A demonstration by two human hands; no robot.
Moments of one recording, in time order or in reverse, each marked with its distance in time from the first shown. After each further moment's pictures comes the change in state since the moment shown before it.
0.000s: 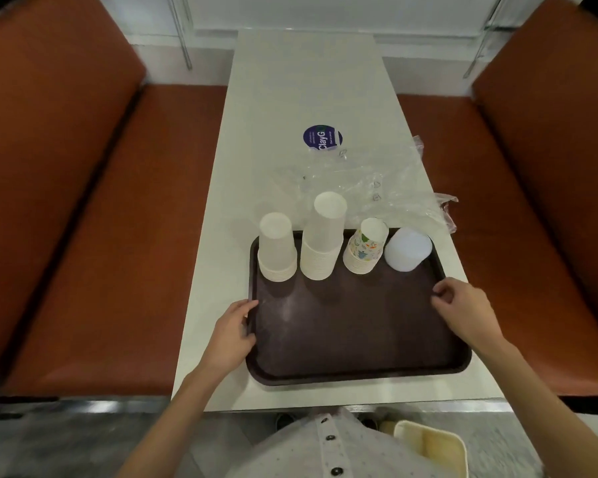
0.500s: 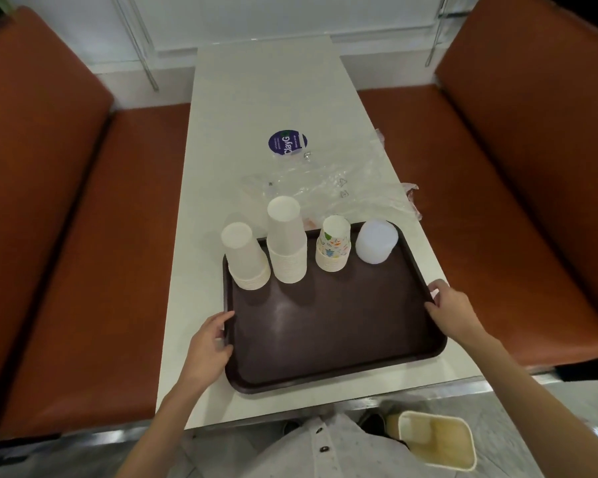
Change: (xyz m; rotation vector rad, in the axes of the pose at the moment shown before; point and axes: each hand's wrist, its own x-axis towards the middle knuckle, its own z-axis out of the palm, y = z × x) left_hand -0.004 0.006 0.002 -0.004 0.025 -0.072; right_hand 0.003 0.068 0.023 0.019 -0.107 0.127
